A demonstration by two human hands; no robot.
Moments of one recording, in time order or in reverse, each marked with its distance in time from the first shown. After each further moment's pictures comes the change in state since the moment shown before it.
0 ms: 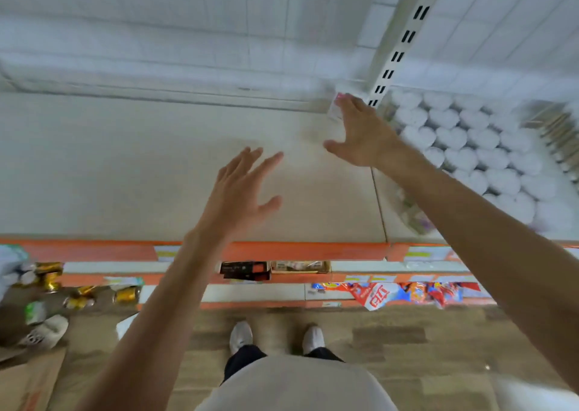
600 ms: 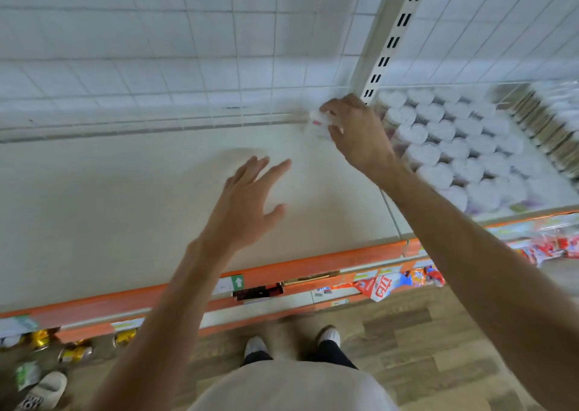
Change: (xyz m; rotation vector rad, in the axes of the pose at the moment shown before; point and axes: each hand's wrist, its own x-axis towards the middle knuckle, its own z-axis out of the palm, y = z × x) left_hand 0.021 -0.026 -0.024 -0.082 -0.119 0.155; right_hand 0.016 -0.009 0.019 0.016 0.421 0.014
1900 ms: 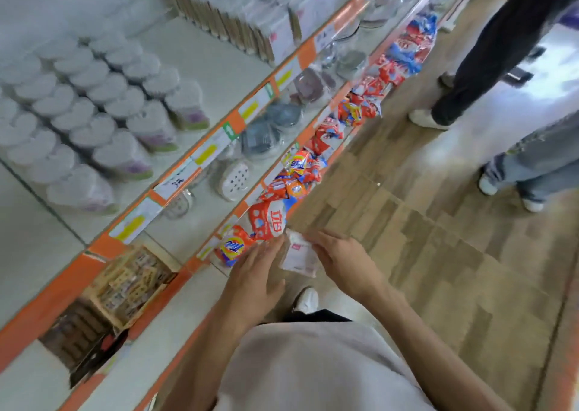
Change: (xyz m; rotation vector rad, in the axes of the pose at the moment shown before) left_hand -0.064 0.300 0.315 -0.023 -0.644 0.327; right_hand -0.502 0.218 -0.049 0.381 -0.097 0.739
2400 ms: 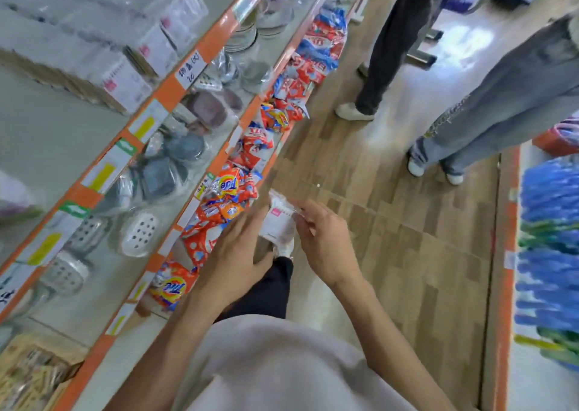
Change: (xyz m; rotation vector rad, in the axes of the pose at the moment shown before) left_hand 0.169 0.152 0.017 0.032 0.001 0.323; right_hand 0.025 0.105 -0.124 0.249 0.457 0.307
